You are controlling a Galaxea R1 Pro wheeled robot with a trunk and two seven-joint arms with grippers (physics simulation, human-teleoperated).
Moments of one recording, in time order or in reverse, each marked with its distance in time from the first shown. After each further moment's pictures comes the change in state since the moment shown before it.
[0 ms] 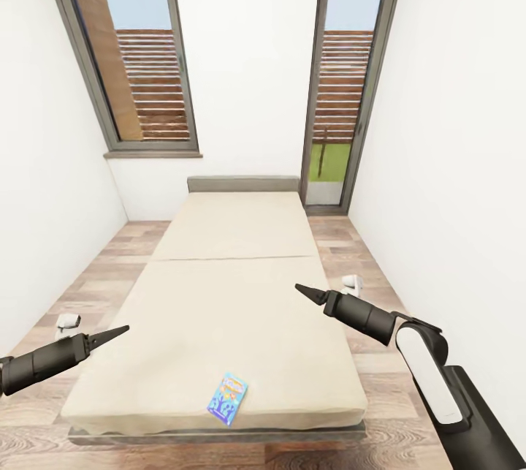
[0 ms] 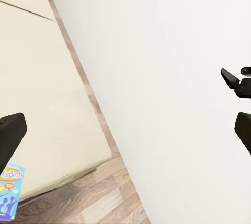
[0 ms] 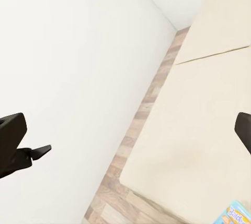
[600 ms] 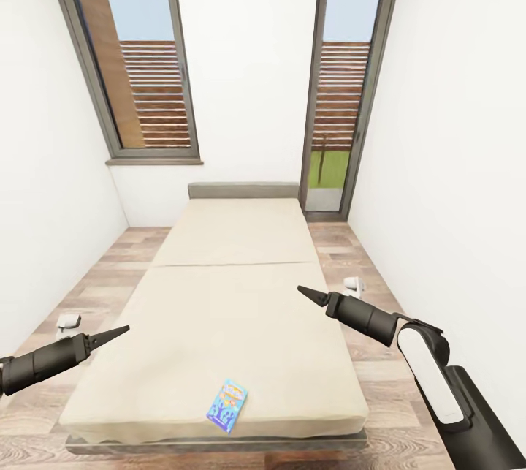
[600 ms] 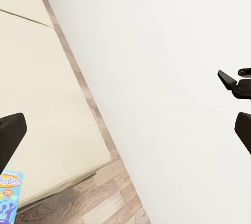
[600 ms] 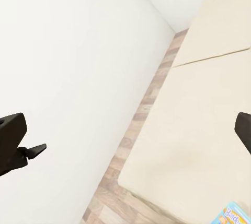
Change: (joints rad) left arm 0.000 0.000 -0.003 0.000 0.000 0.000 0.002; right arm 0.000 -0.011 -0.004 0.023 -0.005 0.000 0.002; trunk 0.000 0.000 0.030
